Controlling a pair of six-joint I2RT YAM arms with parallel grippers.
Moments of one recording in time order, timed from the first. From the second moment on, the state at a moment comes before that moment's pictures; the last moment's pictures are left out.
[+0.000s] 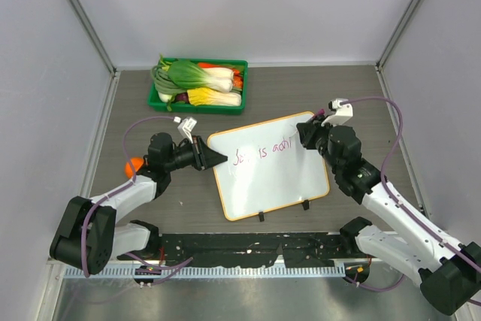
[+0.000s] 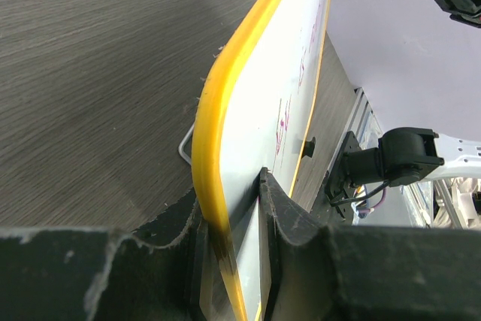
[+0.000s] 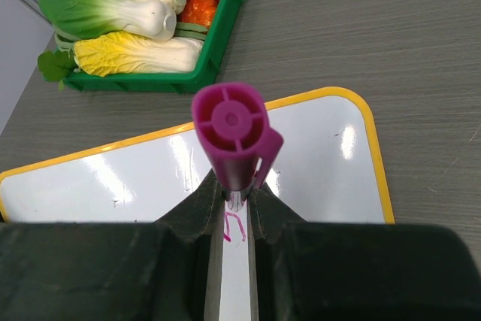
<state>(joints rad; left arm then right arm) -0.33 1.21 0.40 0.52 0.72 -0.63 0.53 0.84 0.65 -0.02 0.25 0.44</state>
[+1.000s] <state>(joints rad) -0.33 1.21 0.40 0.52 0.72 -0.63 0.52 0.84 0.65 0.00 0.29 0.44</state>
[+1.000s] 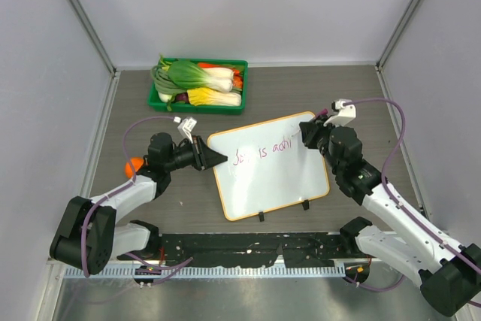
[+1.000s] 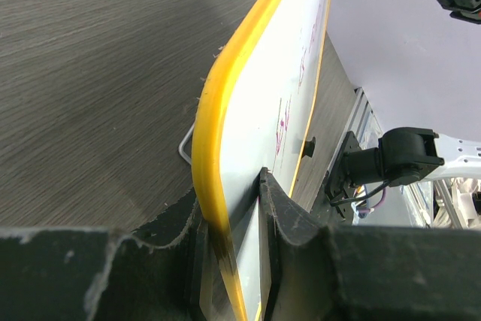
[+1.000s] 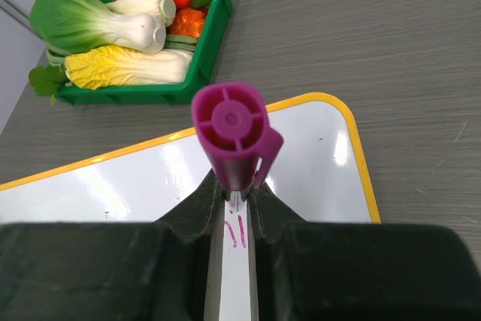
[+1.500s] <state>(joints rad) -0.33 1.20 0.40 0.52 0.72 -0.63 0.51 0.84 0.61 -0.02 0.26 0.46</state>
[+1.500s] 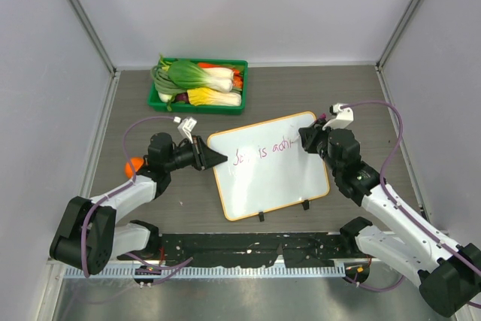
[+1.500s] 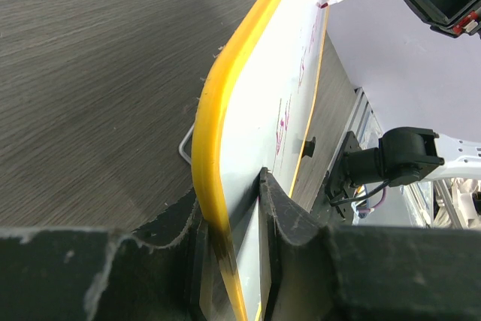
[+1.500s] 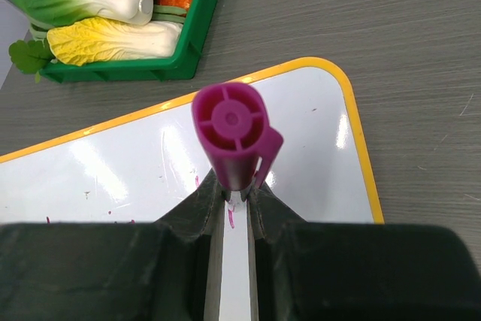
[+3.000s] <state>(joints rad) -0.33 1.20 0.40 0.51 0.72 -0.63 0.47 0.88 0.63 -0.01 0.24 0.47</state>
